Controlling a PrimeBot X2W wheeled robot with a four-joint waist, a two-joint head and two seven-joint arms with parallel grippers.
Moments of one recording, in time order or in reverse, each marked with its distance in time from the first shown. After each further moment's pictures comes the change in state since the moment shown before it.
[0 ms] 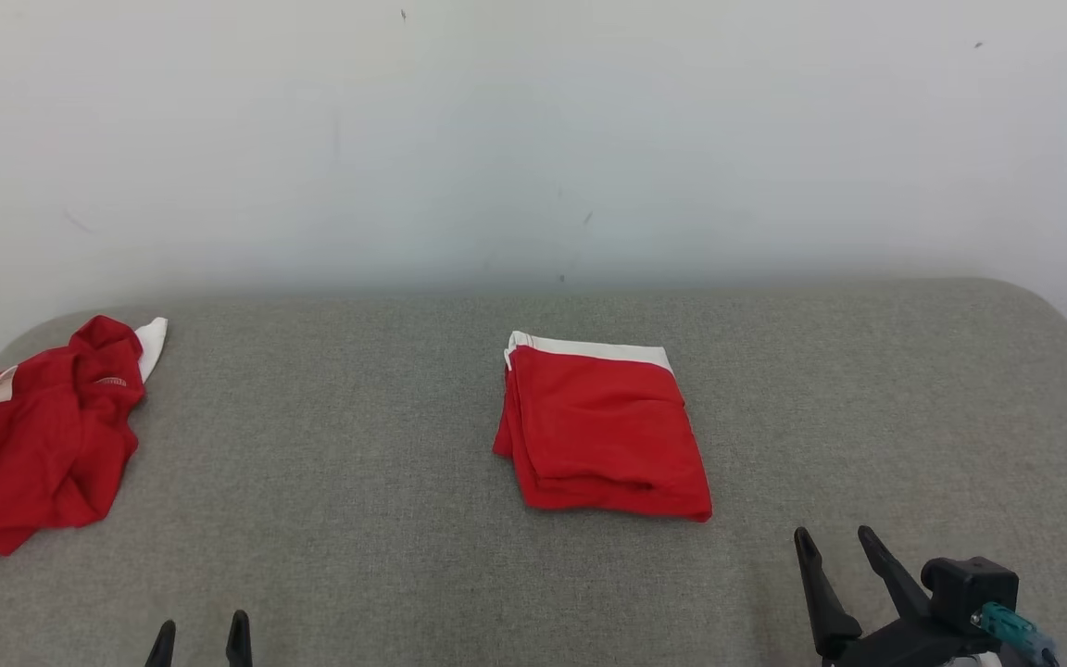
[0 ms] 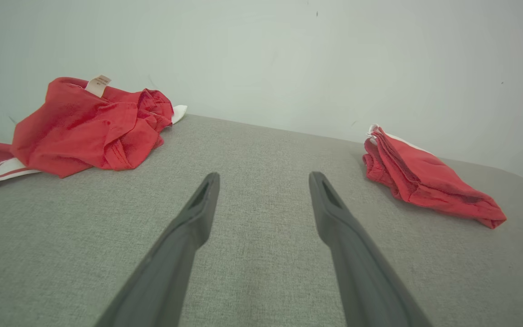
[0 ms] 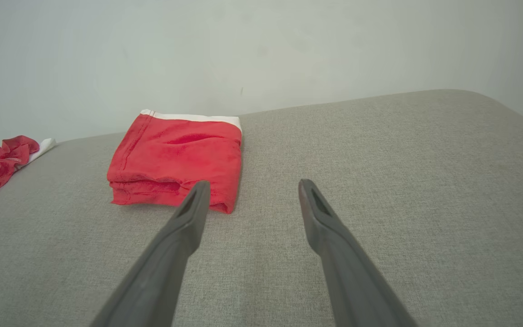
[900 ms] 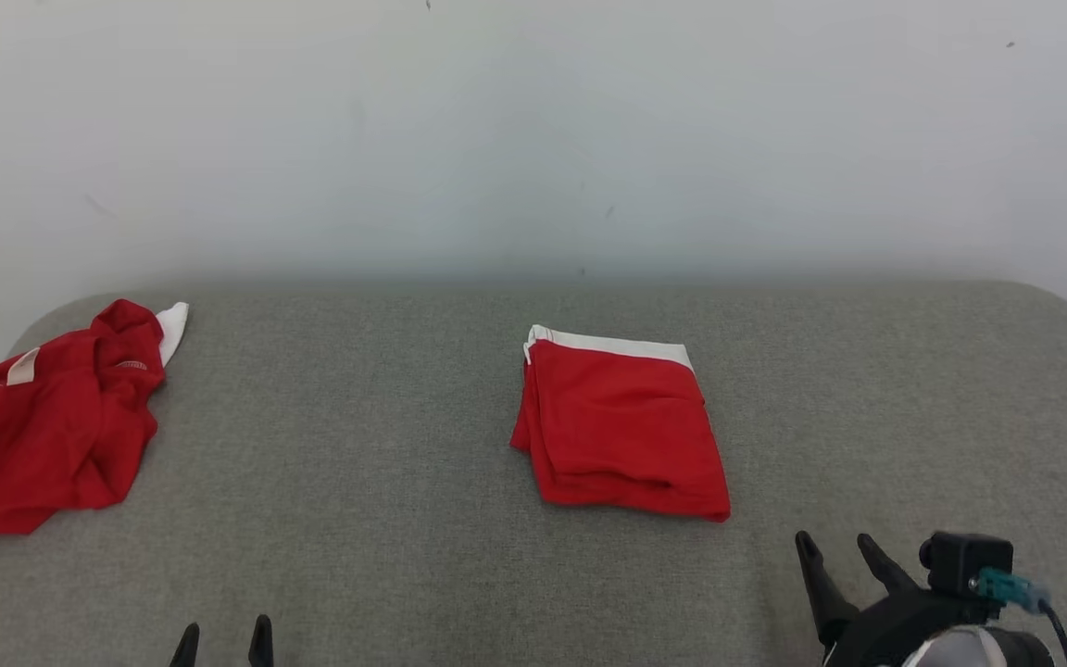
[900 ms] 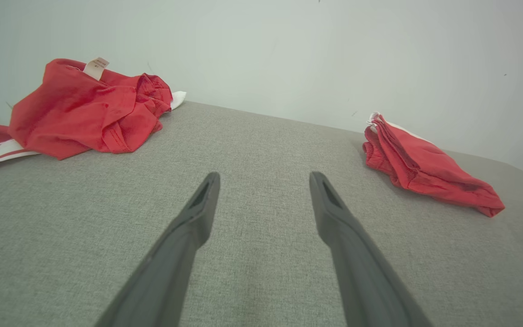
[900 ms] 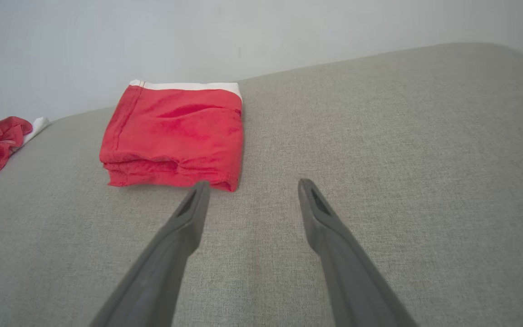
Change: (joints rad) left arm 0.002 -0.012 -0.022 0.033 0.017 -0.016 0.000; right arm -0.010 0.036 -0.051 -0.018 -0.002 0.000 0.167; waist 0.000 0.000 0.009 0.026
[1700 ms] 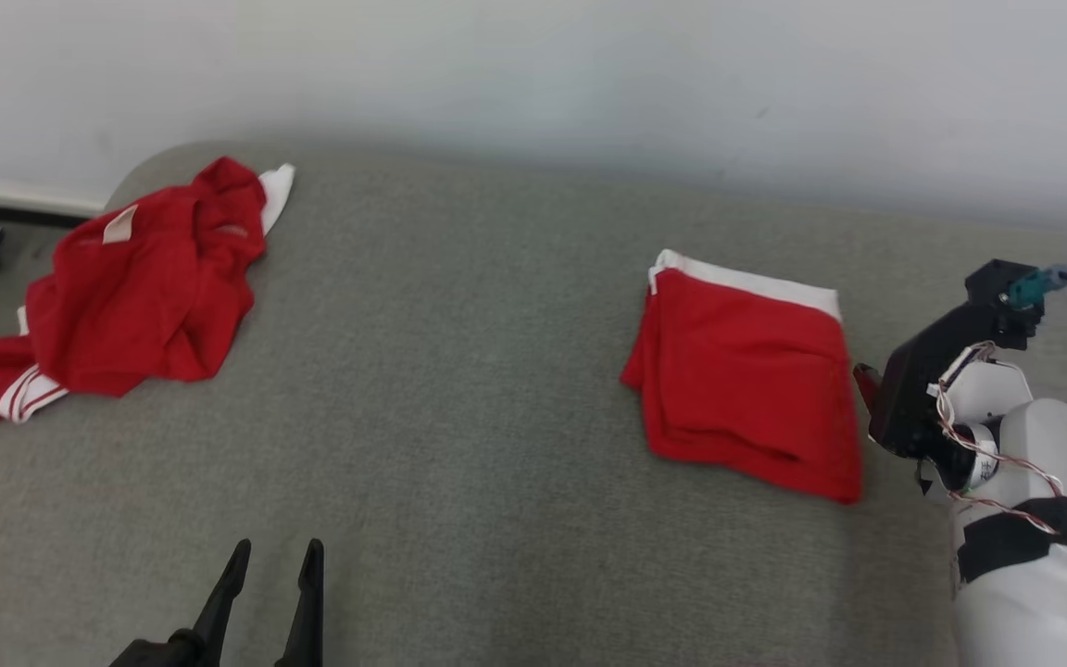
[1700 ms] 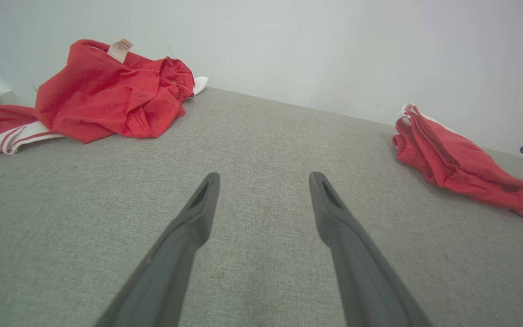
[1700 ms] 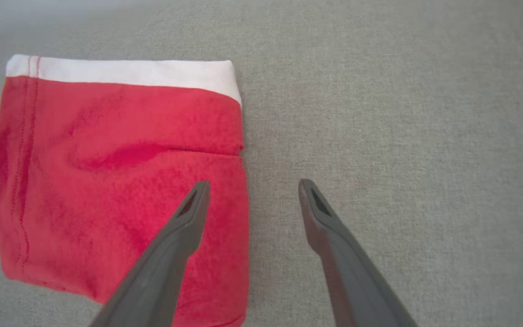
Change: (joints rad) left arm -0.113 -0.002 -0.077 -0.028 0.012 -0.024 0.009; right arm -0.640 0.008 -0.338 0.389 -0.309 0.000 0.570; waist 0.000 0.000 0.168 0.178
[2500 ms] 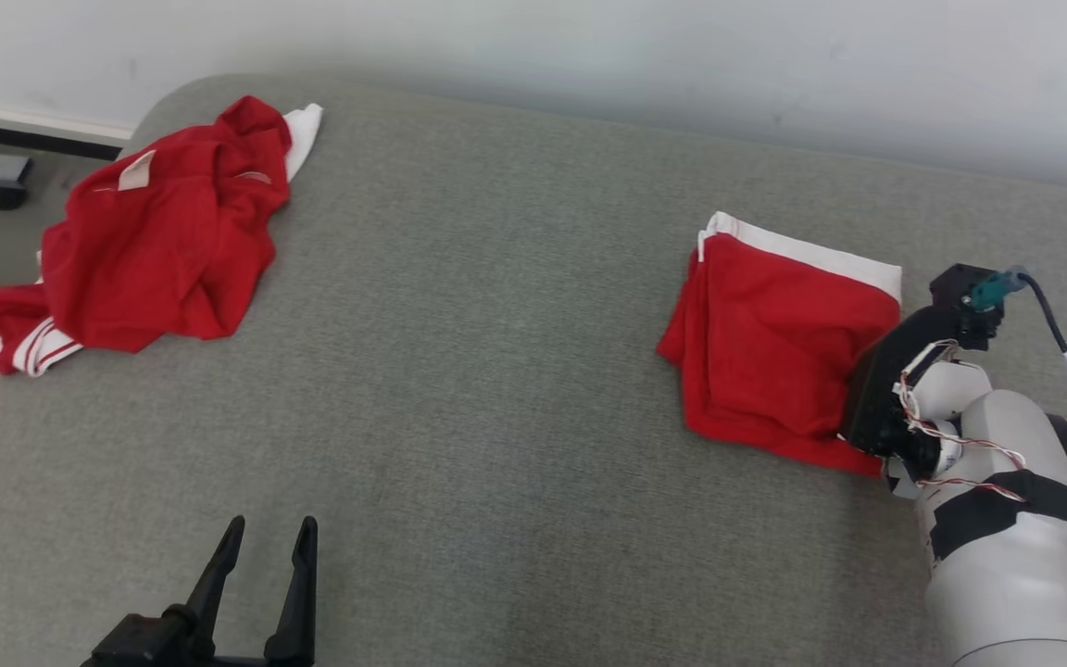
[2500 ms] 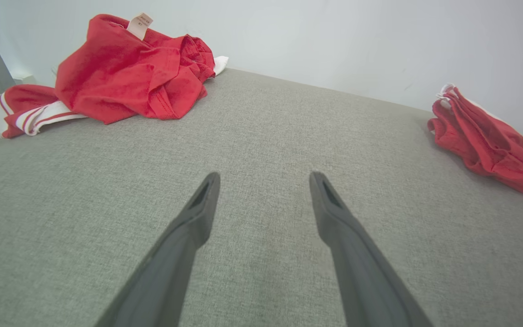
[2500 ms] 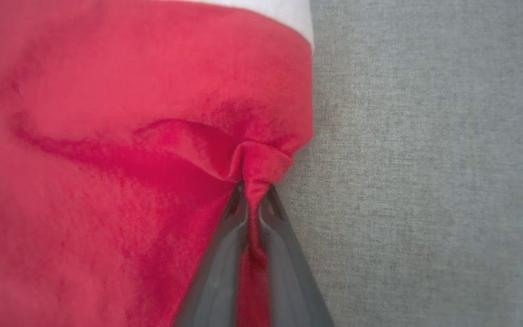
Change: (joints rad) left arm -0.060 0.007 -0.001 0.051 -0.002 -0.019 -0.009; right arm -0.112 0.000 -0.070 0.268 -0.070 0.000 -0.113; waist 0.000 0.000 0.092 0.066
